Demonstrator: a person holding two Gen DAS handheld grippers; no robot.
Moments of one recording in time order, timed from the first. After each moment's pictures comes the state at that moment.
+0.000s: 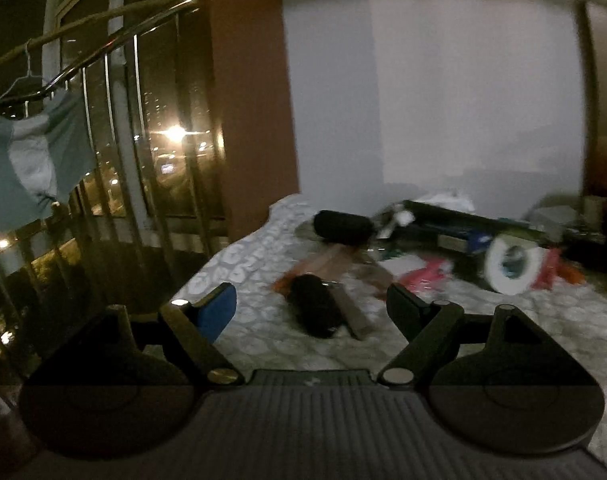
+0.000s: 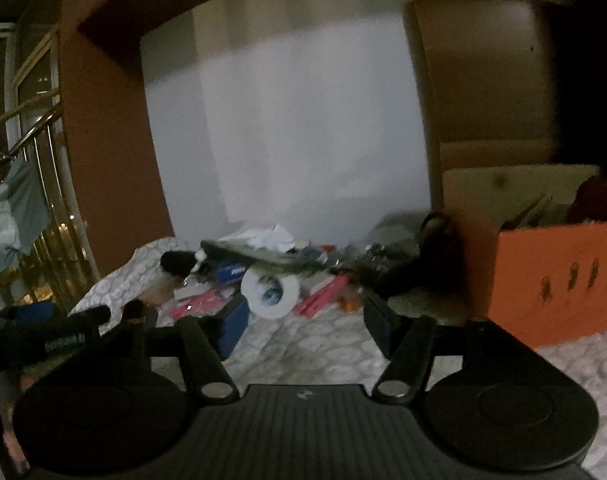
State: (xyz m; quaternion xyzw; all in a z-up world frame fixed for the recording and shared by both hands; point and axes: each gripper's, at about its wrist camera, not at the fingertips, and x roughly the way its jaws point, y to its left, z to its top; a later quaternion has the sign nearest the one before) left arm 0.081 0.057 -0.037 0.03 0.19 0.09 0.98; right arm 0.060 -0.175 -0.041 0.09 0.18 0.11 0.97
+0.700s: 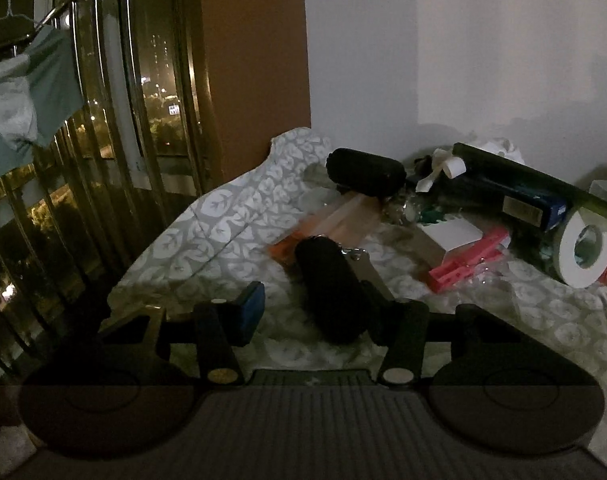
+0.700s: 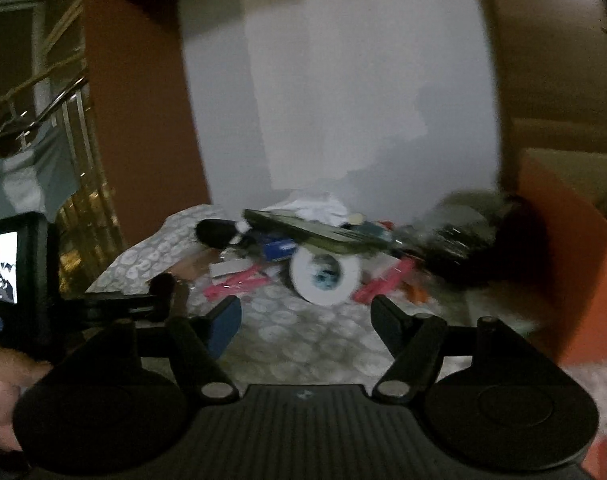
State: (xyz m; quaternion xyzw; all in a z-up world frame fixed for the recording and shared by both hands) left arm 0.127 0.087 -0.068 -0.01 0.28 0.10 0.95; right arm 0.105 -0.129 -0.049 0.05 0.21 0.18 0.96
